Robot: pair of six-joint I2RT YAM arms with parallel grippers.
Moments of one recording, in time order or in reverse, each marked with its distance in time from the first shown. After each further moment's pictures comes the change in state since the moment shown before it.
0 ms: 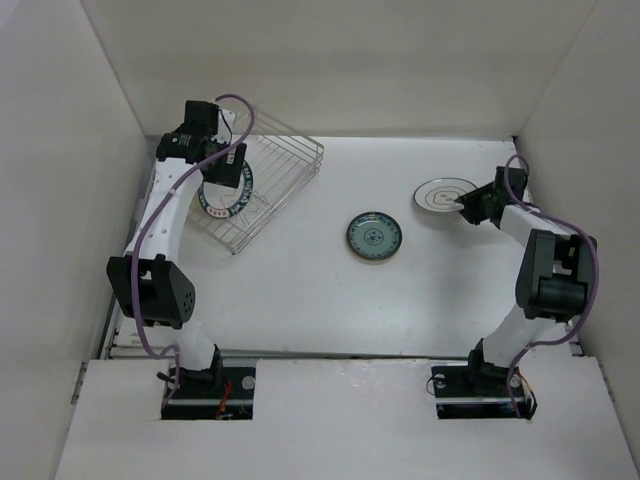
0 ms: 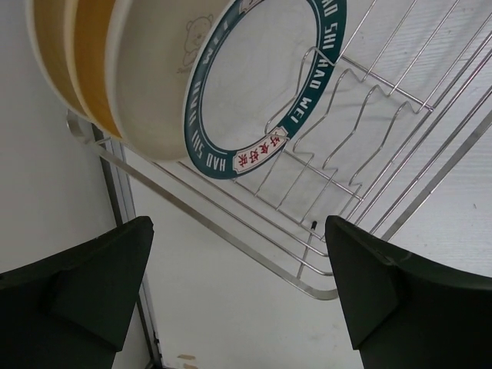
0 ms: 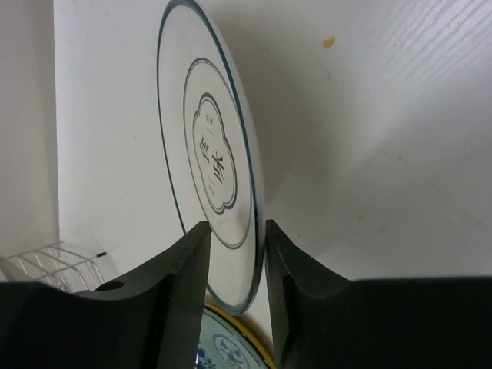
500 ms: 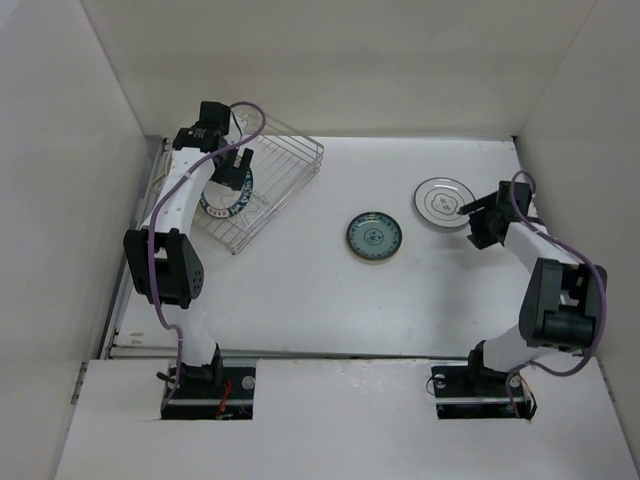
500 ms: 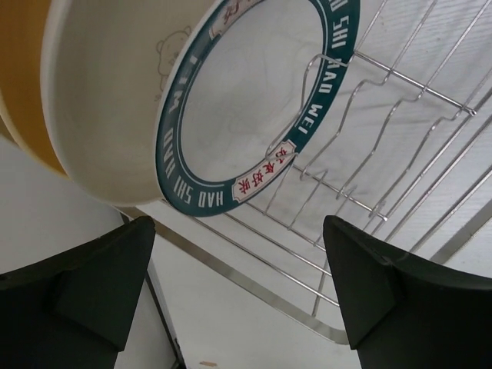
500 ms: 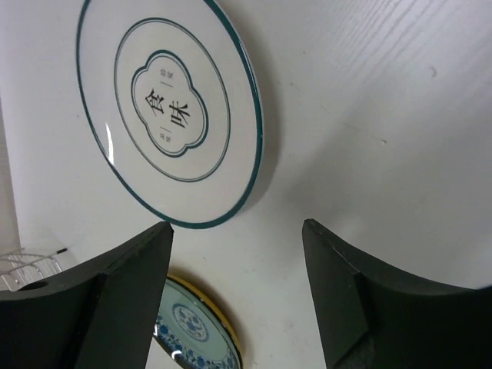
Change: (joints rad) left arm -0.001 0.160 0.055 0.002 -0.019 0.075; right arm -0.002 -0.175 -0.143 -0.122 0.077 -0.019
